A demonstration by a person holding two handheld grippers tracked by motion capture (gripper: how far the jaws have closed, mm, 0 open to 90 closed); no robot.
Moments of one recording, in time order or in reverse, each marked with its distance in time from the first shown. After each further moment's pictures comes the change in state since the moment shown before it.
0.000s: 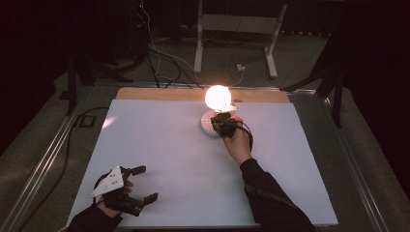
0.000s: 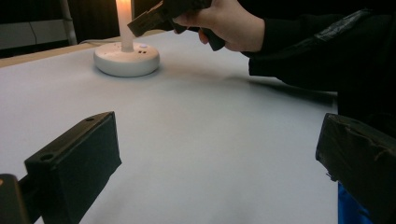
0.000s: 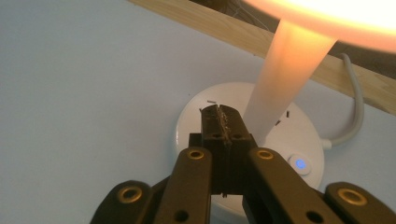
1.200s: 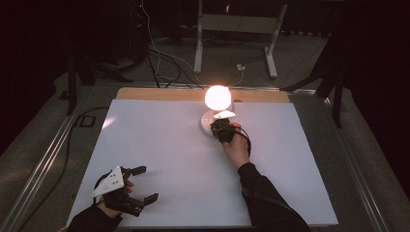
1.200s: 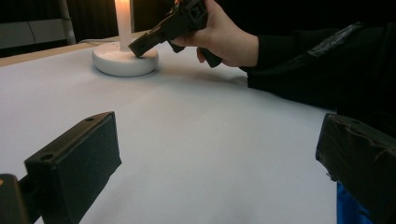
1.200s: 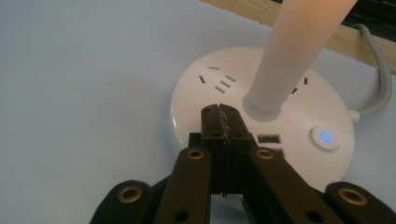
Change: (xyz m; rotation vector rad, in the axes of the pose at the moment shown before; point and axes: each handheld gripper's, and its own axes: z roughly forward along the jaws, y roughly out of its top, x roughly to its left) left arm 0.000 0.000 0.001 0.006 -0.004 0.005; right arm 0.001 -0.025 0.020 0.037 0.000 0.018
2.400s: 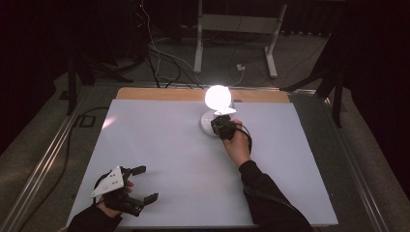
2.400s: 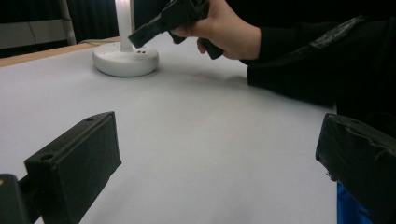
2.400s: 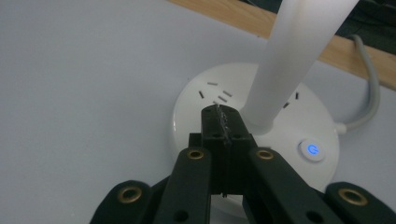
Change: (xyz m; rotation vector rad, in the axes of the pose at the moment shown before) left arm 0.001 0.000 0.000 -0.003 0.002 -0.004; right arm -0.002 0.011 -0.007 0.000 0.006 -0.006
